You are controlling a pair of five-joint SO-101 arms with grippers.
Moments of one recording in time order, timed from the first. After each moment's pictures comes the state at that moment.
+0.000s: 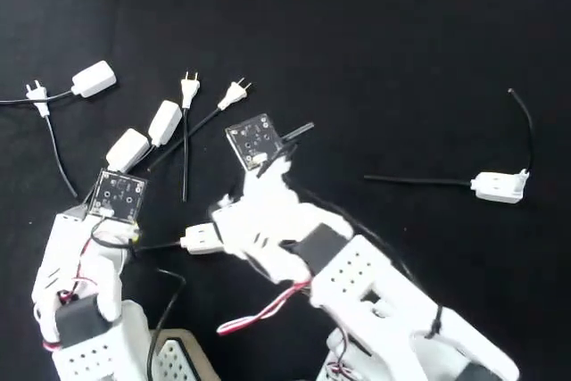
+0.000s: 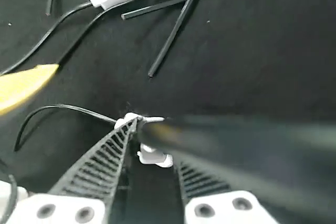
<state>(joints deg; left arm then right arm) -26.9 -104.4 87.5 66.1 -40.1 -45.4 -43.0 60.4 41.5 -20.0</state>
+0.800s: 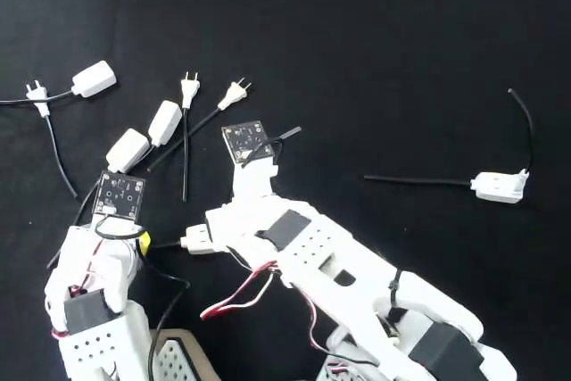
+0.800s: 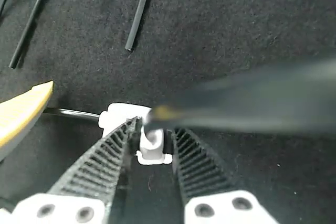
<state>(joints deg) -25.5 -104.3 95.9 64.8 -33.5 -46.2 -25.1 57.6 37.1 -29.5</state>
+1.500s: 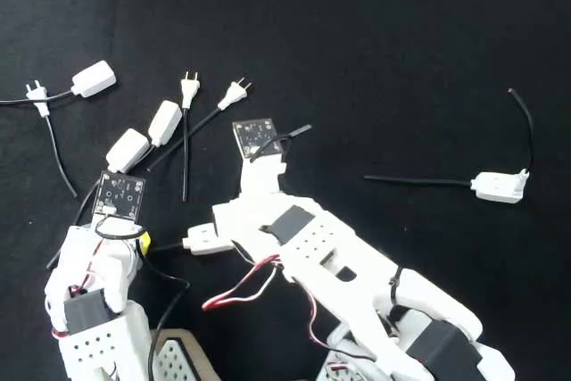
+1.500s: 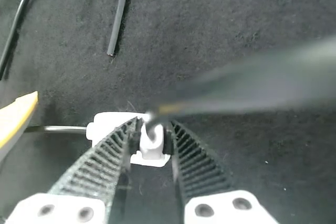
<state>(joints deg) -25.5 -104.3 95.9 64.8 -33.5 -44.1 -24.5 57.6 37.1 -30.7</state>
